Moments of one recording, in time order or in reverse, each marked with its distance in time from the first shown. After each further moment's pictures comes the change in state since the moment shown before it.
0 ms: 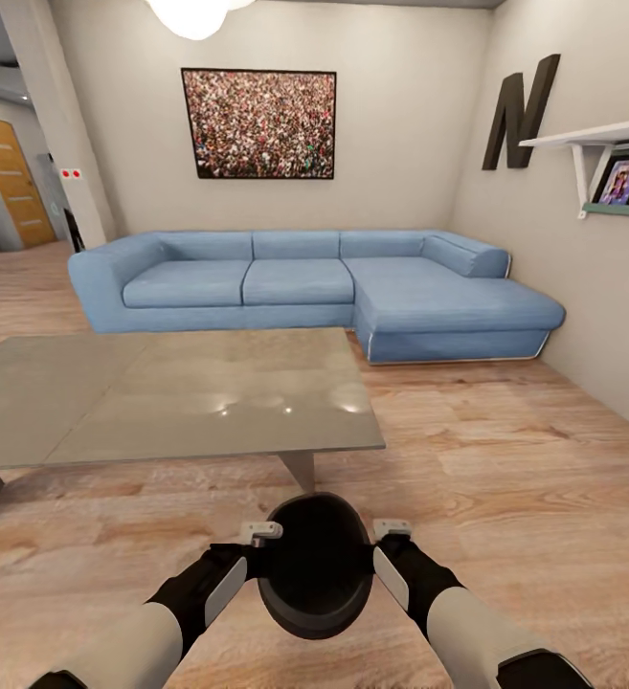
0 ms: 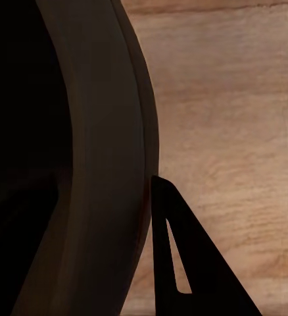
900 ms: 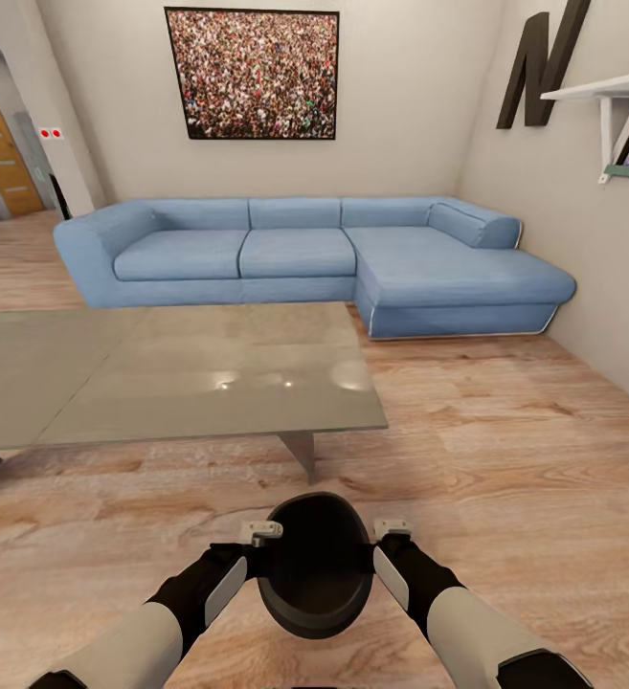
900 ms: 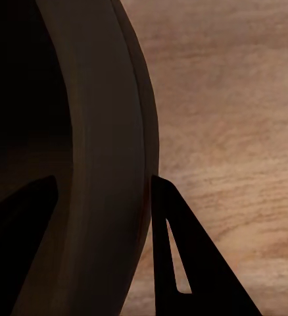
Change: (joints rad) left arm 0.000 0.000 0.000 -0.001 -0.001 0.000 0.000; right arm 0.000 0.000 -0.001 -0.002 0.001 0.000 0.001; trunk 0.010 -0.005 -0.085
